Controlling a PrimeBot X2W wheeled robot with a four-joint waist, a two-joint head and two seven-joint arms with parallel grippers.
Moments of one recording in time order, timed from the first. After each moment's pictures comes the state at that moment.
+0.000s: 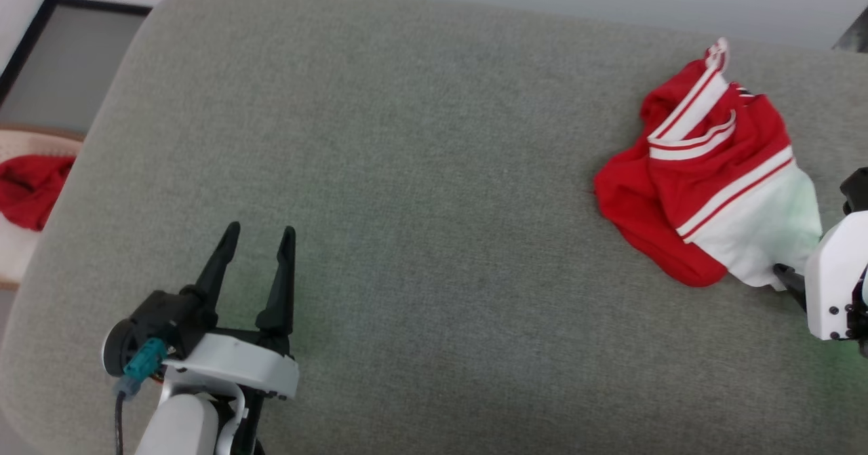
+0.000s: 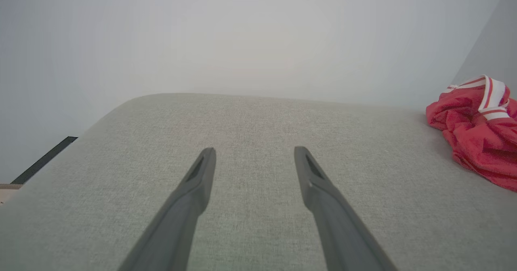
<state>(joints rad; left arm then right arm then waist) -0.23 0.21 -0.10 0.21 -0.29 -0.11 -0.26 -0.46 -0.44 0.05 0.28 0.36 0.13 0.86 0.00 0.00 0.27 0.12</state>
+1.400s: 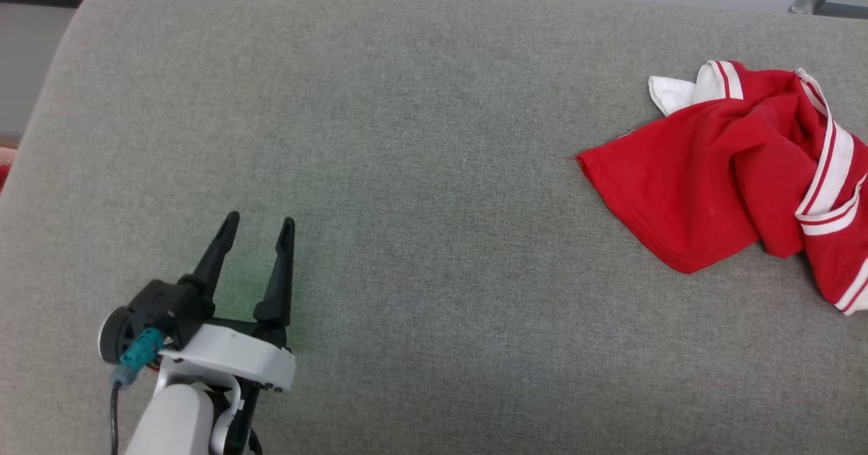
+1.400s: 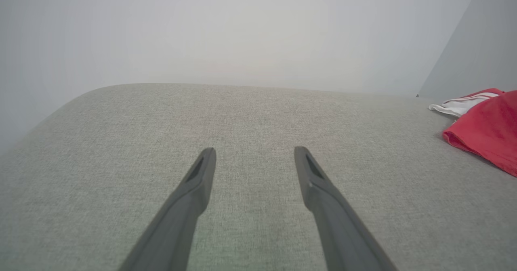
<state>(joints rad) -0.26 0.21 -0.09 0.23 -0.28 -0.13 -0.26 -0.25 -0.33 -0.52 0.16 0.27 0.13 0.72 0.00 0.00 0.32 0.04</state>
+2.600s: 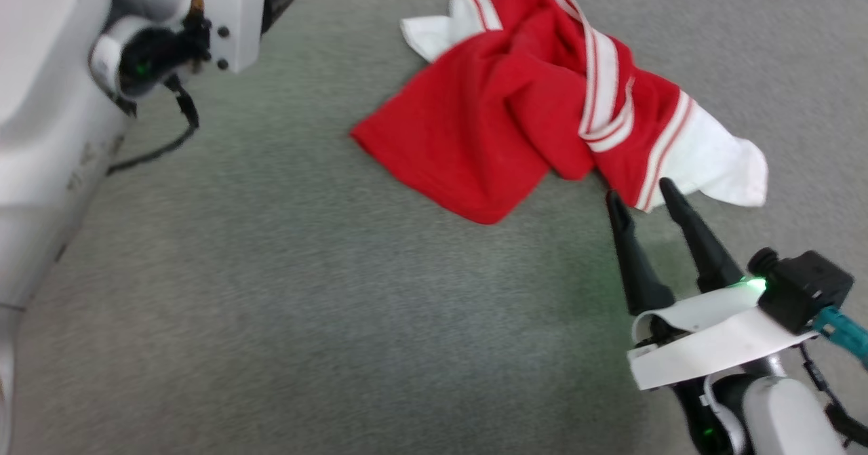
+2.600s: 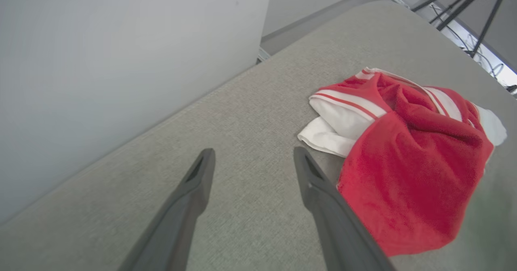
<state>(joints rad) -1.37 0.55 -0.88 0.58 -0.99 -0.13 0.54 -0.22 -0.07 0.18 -0.08 0.36 0.13 -0.06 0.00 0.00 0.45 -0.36</state>
